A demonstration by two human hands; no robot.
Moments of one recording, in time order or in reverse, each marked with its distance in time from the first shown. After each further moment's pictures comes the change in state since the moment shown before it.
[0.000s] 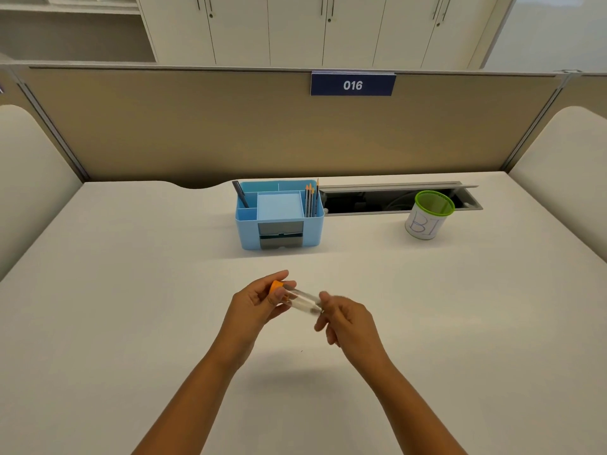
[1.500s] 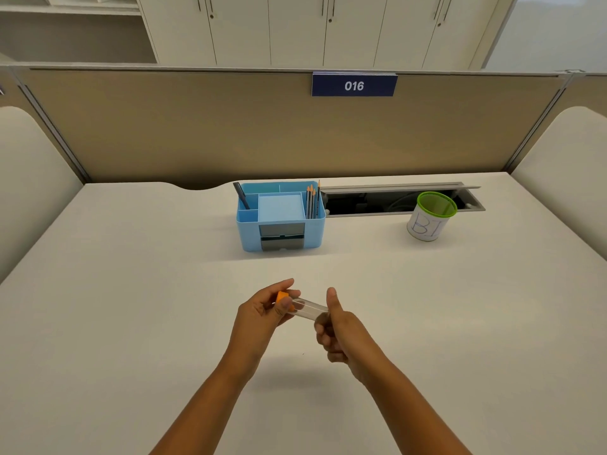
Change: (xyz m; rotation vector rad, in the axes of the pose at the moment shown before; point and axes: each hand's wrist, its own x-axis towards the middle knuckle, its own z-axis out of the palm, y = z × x) left_hand -0.005 -0.011 0.010 0.014 0.076 0.043; right_hand 0.009 -0.008 0.009 0.212 -0.153 0.505
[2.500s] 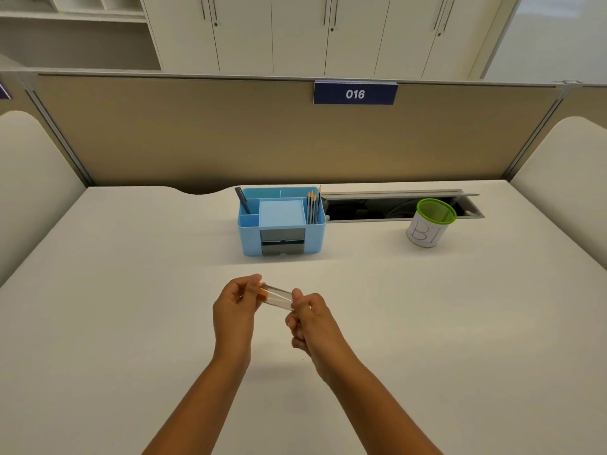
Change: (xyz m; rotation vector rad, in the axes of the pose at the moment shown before) left_hand 0.012 0.011 -0.009 -0.029 0.408 0.001; right_hand -0.002 -0.017 0.039 0.152 -0.014 -0.170
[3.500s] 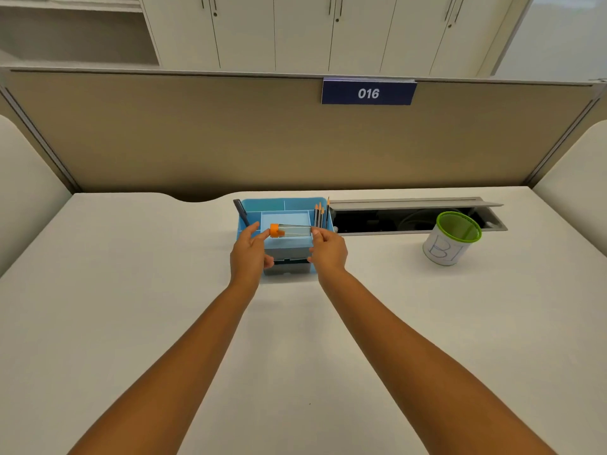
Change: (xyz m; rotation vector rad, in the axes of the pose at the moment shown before) left_hand 0.161 -0.002 0.061 0.297 -0.022 -0.066; right_hand 0.179 -0.072 -0.010 -0.126 0.456 -0.195
